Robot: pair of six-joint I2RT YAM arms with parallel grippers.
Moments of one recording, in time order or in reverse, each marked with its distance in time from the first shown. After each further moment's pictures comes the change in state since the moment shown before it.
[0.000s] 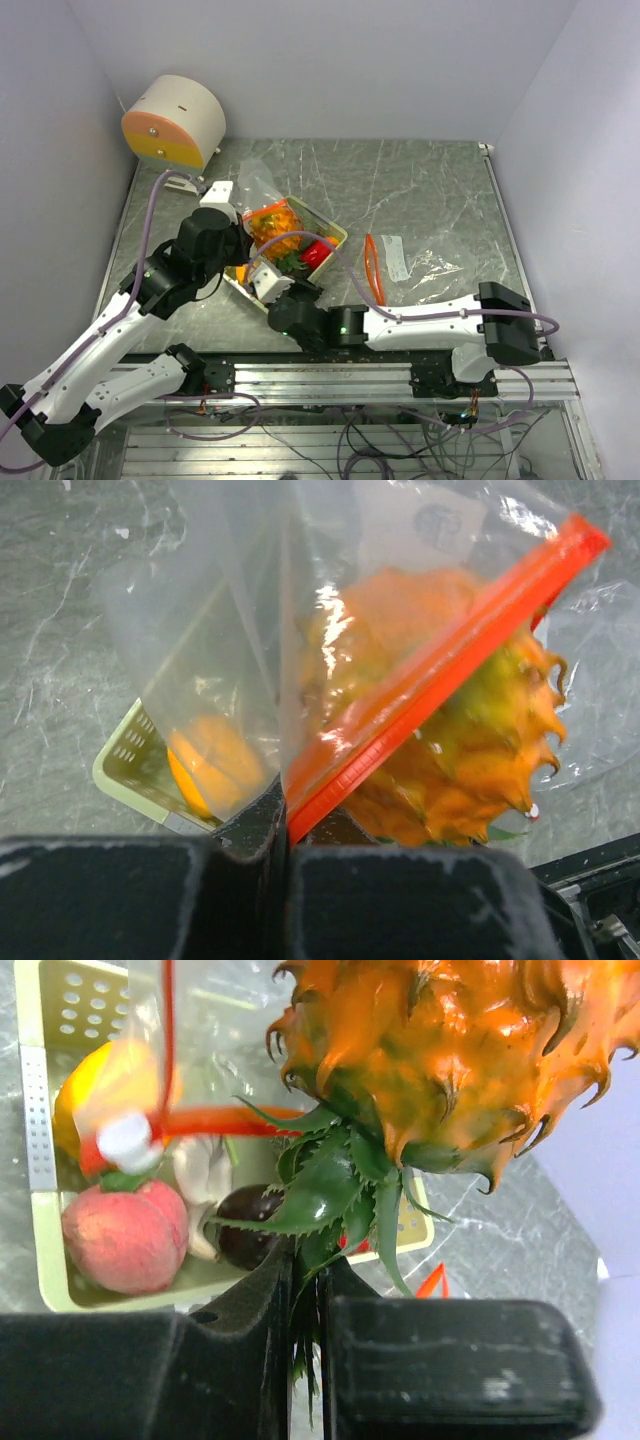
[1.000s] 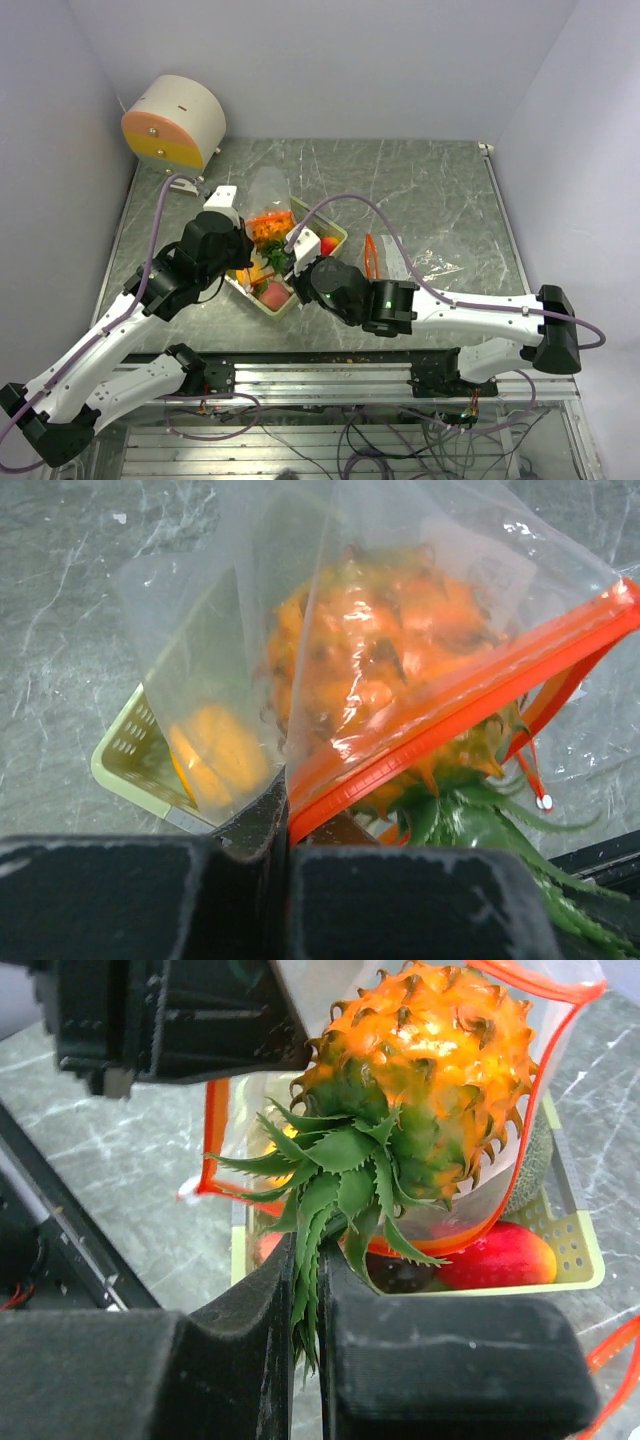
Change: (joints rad) left arm -0.003 0.006 -0.037 0.006 0.003 0.011; right arm -0.129 -0.233 0.038 -0.128 -0.498 0.312
